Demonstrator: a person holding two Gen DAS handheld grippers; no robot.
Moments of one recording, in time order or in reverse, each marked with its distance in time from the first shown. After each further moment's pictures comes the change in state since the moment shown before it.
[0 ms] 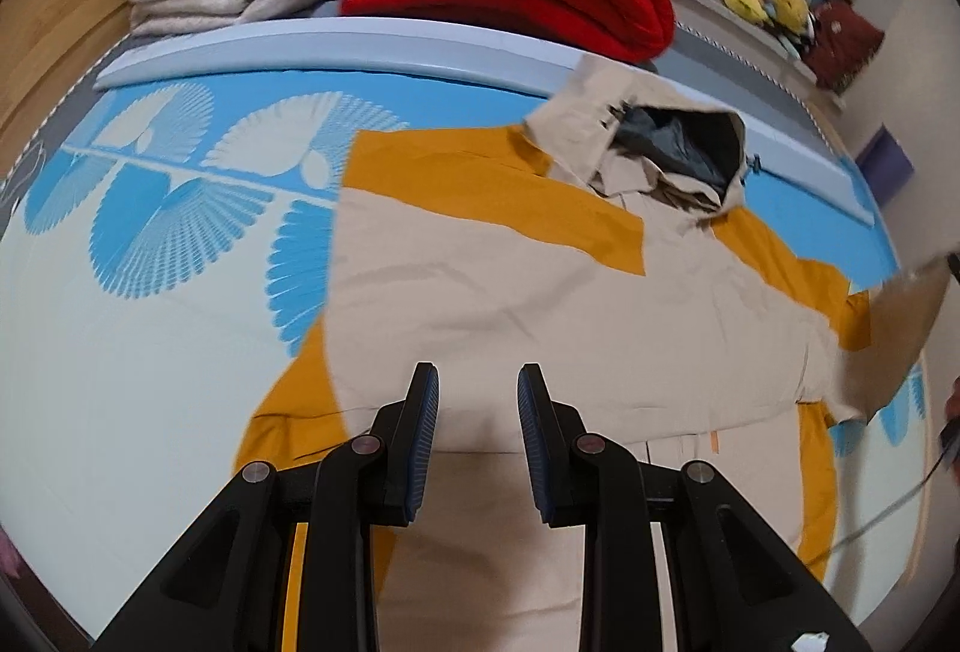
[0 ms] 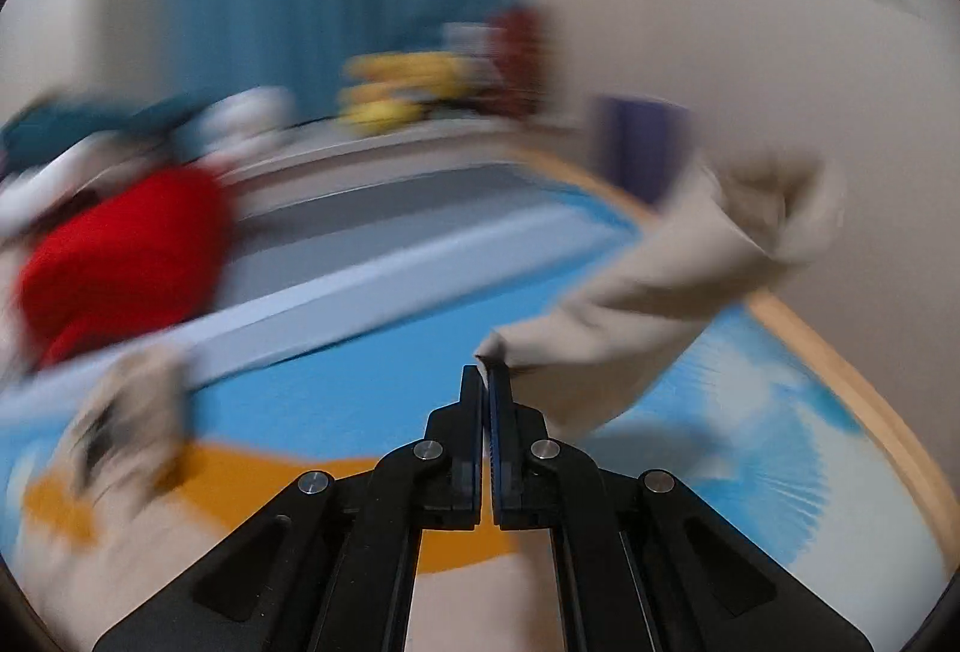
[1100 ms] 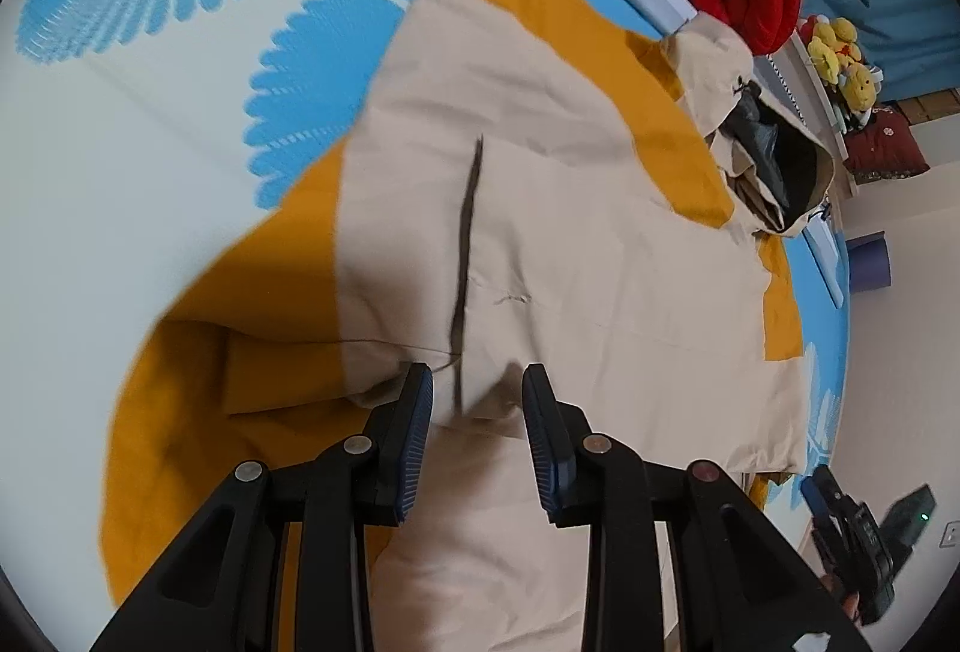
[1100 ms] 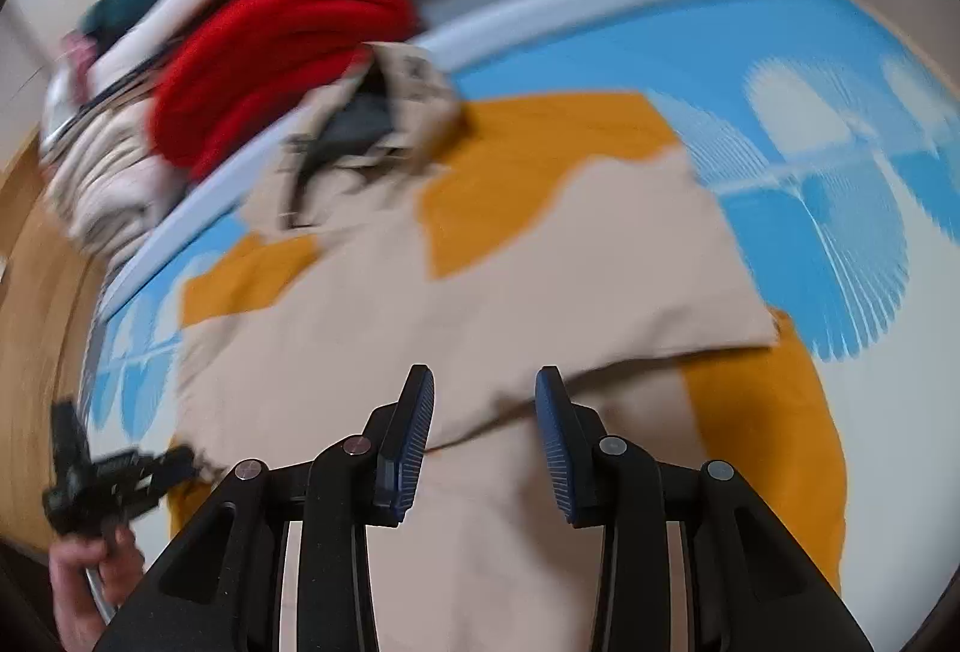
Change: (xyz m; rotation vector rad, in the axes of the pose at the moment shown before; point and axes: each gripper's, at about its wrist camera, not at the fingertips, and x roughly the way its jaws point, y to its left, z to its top) left arm 0.112 0.077 -0.026 -0.345 0.264 -0.218; right arm -0.004 0.138 -0.155 0.305 0.537 0.209
